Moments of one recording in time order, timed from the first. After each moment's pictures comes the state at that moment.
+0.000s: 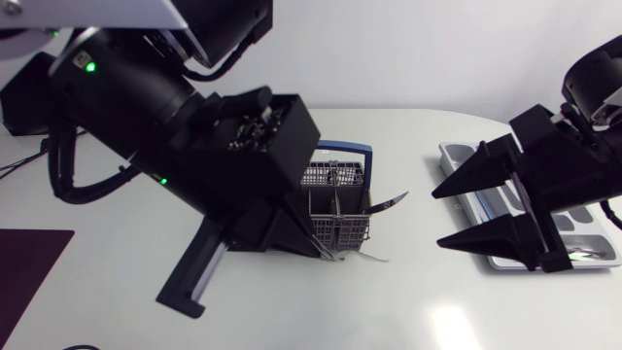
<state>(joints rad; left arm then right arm) -0.84 1.45 1.47 -1.14 0.47 1.03 0.08 1.19 1.06 -1.14 -0.75 -1.13</state>
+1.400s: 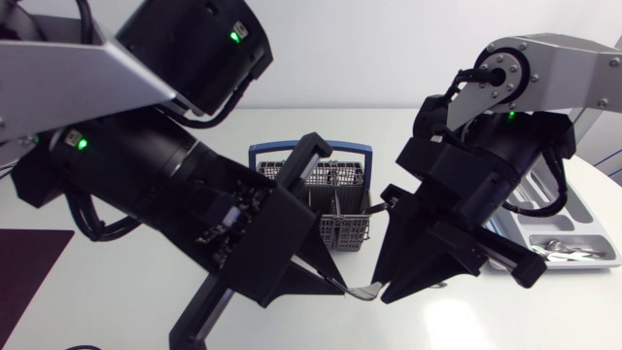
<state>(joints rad) -0.90 1.36 1.28 -0.90 0.55 1.26 0.44 1.59 1.27 -1.61 -0.93 -1.44</state>
